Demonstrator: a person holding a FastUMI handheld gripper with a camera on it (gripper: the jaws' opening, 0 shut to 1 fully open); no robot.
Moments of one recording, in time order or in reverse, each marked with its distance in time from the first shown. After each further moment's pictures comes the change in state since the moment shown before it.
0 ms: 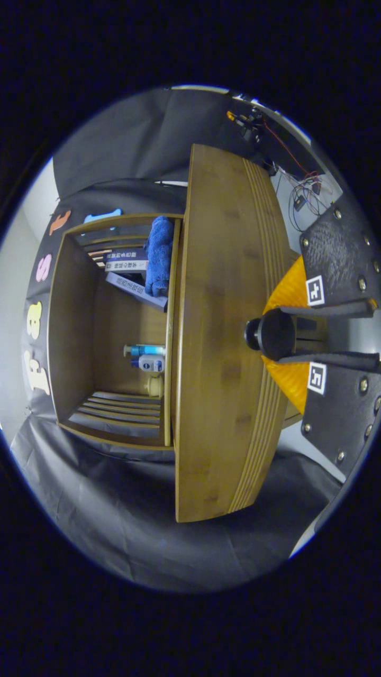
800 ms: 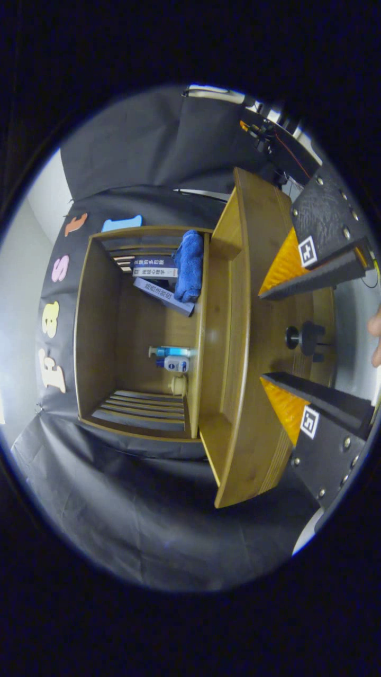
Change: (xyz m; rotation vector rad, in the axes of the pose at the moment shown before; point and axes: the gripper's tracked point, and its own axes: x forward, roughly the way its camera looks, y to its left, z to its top) arm -0.045 -0.005 0.075 -0.001 -0.080 -0.023
